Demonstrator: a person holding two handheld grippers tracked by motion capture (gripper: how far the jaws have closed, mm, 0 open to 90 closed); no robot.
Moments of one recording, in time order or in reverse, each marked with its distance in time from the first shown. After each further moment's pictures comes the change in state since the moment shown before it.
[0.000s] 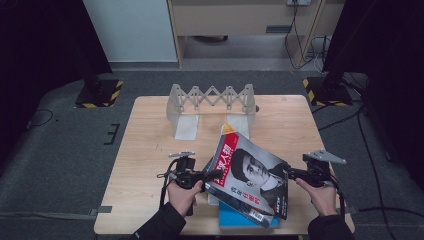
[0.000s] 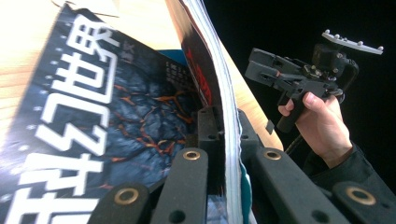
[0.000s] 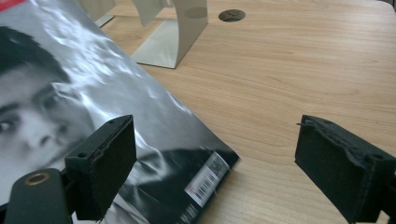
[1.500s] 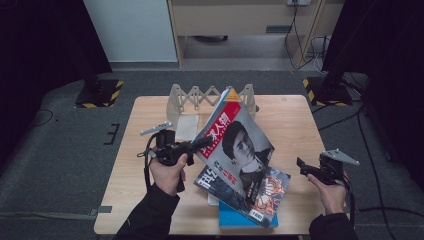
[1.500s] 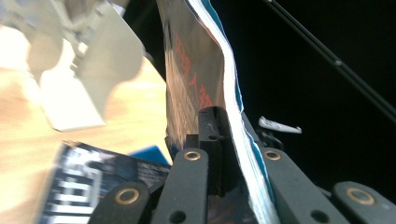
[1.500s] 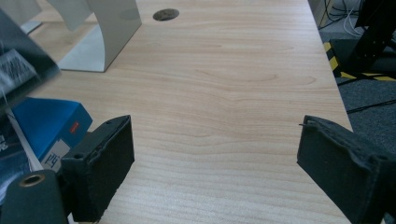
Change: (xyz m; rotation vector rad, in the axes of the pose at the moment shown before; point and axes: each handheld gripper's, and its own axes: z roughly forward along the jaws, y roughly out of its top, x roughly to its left) left arm -0.038 0.069 -0.068 -0.274 -0.034 0.104; right arm -0.039 -0.010 -0.003 -0.018 -0.166 0.070
